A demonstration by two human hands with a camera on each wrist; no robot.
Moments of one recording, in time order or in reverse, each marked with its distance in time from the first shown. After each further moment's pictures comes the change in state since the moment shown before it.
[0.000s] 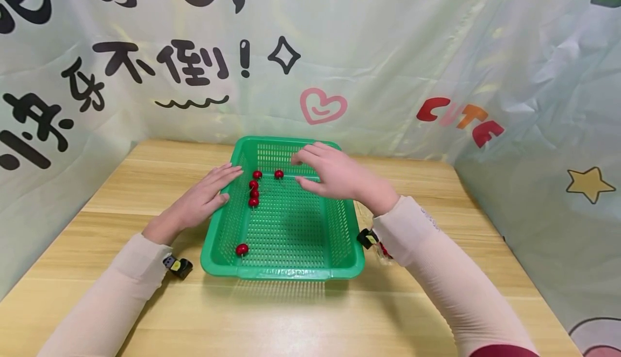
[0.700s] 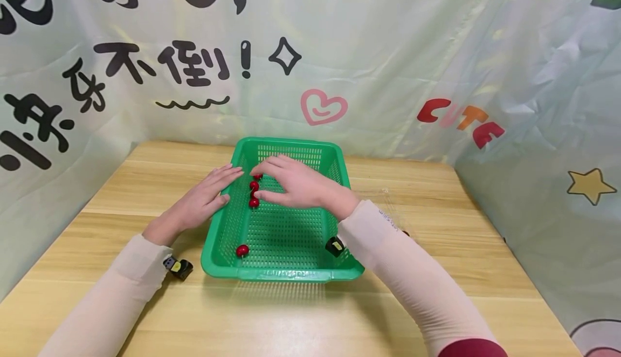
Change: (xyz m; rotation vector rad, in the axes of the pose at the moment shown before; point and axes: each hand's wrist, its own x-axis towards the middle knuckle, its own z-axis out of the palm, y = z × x) left_hand 0.000 0.000 -0.001 -0.009 -0.005 0.000; right_hand 0.044 -0.027 0.042 0.142 -0.069 -0.021
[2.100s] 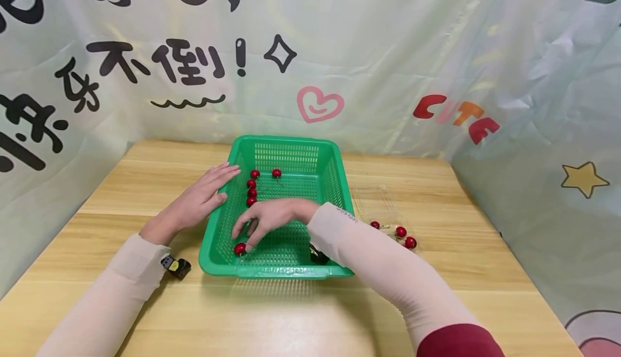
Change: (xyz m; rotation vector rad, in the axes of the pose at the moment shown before) left_hand 0.001 -0.001 0.001 -0.004 0.010 0.030; right_hand 0.024 0.004 0.078 0.718 -0.629 0.166
